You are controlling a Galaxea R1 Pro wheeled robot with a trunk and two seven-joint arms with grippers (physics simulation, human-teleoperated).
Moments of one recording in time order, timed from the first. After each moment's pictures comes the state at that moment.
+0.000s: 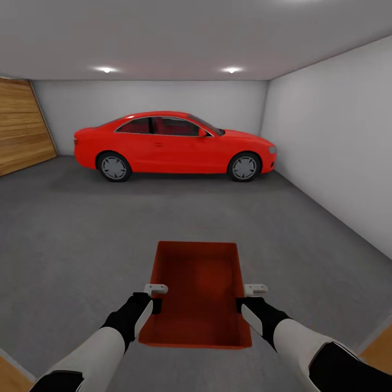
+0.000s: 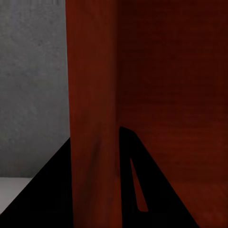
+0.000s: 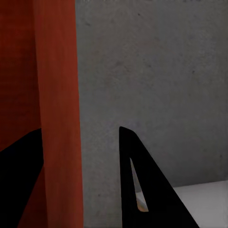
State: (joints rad) left arm -0.74 -0.13 0.00 -0.42 -0.02 0.49 0.19; right arm -0.83 0.05 0.68 -0.20 -0.70 0.24 -0.35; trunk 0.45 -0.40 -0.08
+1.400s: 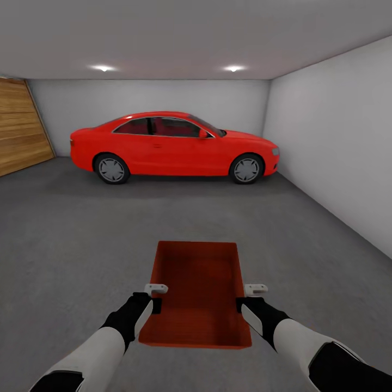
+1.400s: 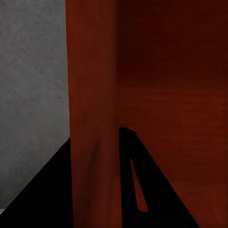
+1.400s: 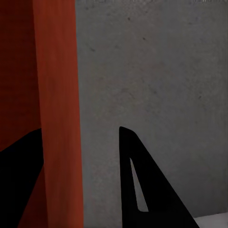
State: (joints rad) left arm -0.74 -0.13 0.00 -0.42 -0.02 0.49 0.19; right arm -0.83 0.05 0.68 -0.20 -0.70 0.24 -0.35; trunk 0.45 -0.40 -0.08
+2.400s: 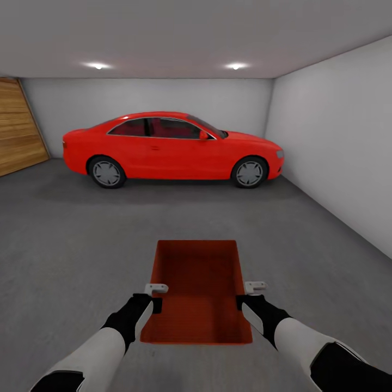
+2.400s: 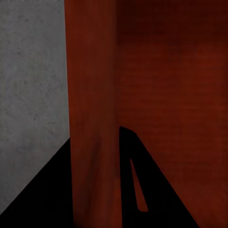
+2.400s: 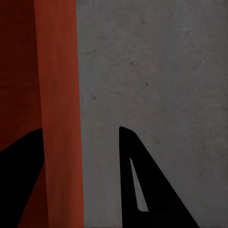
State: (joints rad) left arm -0.74 -0.14 0.01 -0.40 -0.02 0.45 0.18; right arm -0.83 0.05 0.66 -0.23 -0.66 0.24 -0.35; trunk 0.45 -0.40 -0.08
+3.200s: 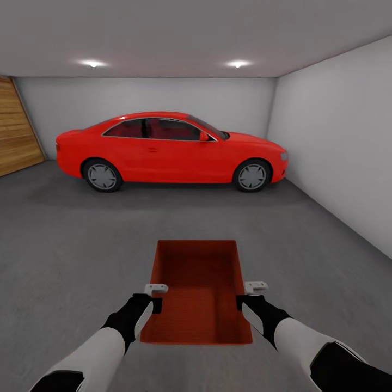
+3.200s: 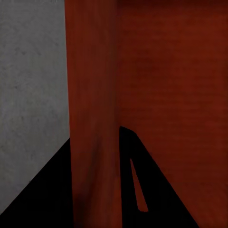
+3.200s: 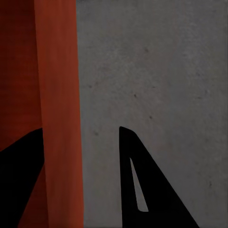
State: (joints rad) left arm -0.74 -0.14 0.01 -0.41 -0.02 0.45 0.18; right arm -0.83 0.05 0.67 -0.22 -0.66 0.24 -0.35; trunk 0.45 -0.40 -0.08
